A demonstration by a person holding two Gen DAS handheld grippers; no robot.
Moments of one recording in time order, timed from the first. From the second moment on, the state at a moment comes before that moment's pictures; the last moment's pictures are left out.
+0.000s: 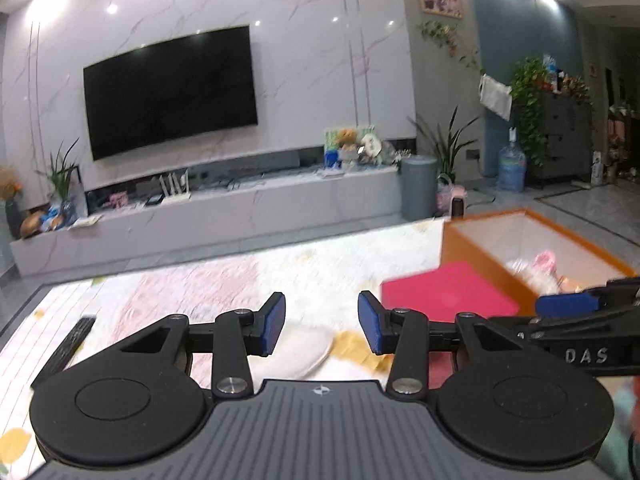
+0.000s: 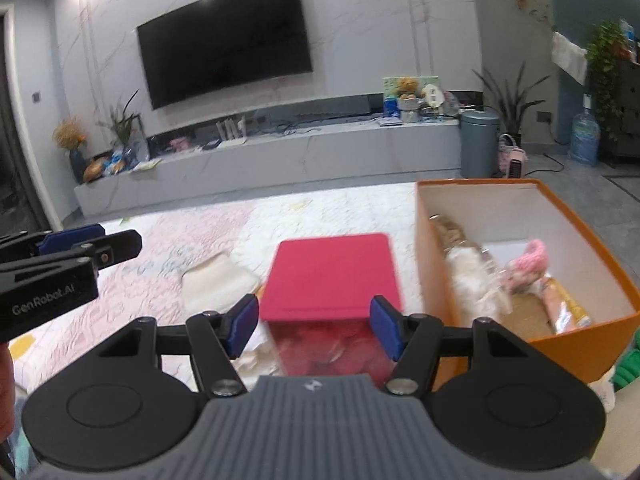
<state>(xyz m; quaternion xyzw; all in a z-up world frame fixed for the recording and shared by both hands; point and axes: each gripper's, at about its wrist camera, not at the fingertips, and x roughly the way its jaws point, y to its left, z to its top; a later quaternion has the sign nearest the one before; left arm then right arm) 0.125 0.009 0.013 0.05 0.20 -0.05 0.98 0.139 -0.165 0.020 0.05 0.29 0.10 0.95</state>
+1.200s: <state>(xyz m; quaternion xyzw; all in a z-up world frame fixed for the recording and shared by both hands) 0.215 0.075 -0.077 0.16 0.35 -0.15 0.91 0.223 -0.017 -0.078 -0.15 0.33 0.17 0.92</state>
